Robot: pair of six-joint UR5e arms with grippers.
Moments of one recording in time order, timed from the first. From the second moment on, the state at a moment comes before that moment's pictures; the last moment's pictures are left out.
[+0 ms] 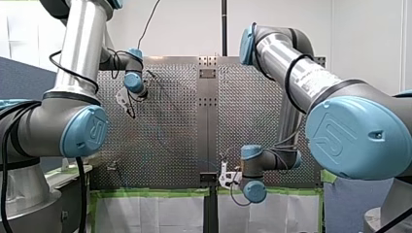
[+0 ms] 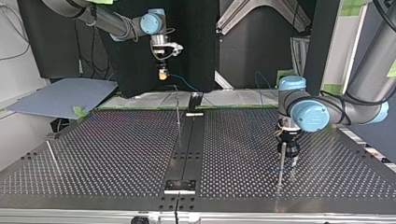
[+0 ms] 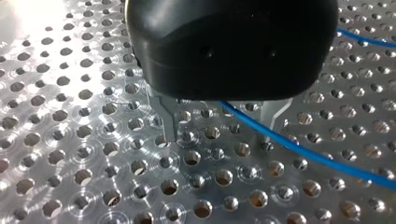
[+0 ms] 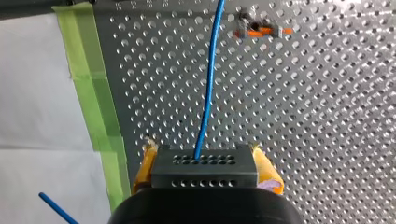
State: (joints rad) left arm 0.01 -1.87 -1.59 -2.88 -1.68 -2.15; right arm 2.17 -0.62 1.92 -1.23 1.74 1.67
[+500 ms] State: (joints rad) left arm 0.00 -1.87 -1.59 -2.90 -1.70 -2.16; right arm 2.13 -0.64 1.93 -1.17 1.80 1.64
